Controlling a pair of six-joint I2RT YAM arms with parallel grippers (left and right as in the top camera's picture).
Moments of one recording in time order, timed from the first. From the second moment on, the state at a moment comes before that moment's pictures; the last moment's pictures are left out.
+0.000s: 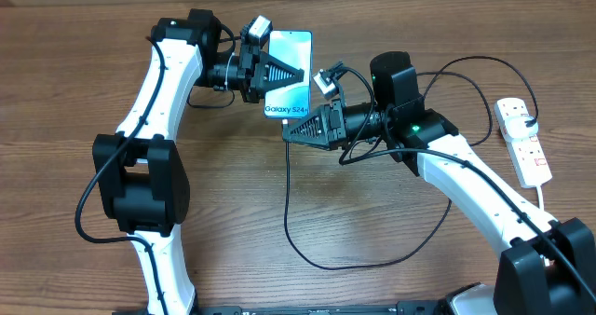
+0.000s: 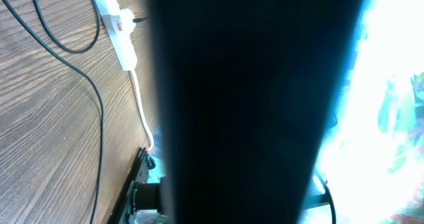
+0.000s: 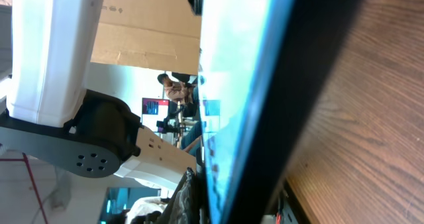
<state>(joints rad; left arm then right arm) -0.12 2.16 1.90 -1.39 1.54 0.16 0.41 1.60 1.10 -0.04 -1.22 0.84</state>
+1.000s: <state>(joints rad) -0.12 2.16 1.90 -1.37 1.53 0.11 0.41 1.60 1.10 -0.07 -1.22 0.84</state>
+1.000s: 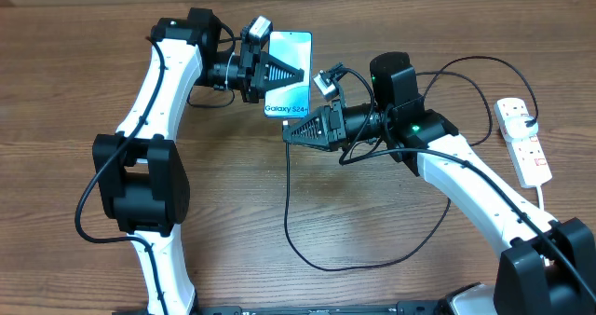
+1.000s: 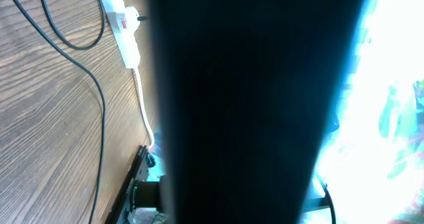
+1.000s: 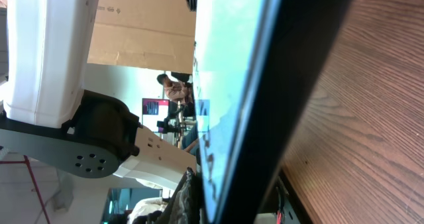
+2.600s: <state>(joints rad) -0.12 2.16 1.90 -1.38 1.53 0.10 0.41 1.60 1.10 -0.07 -1.18 0.84</state>
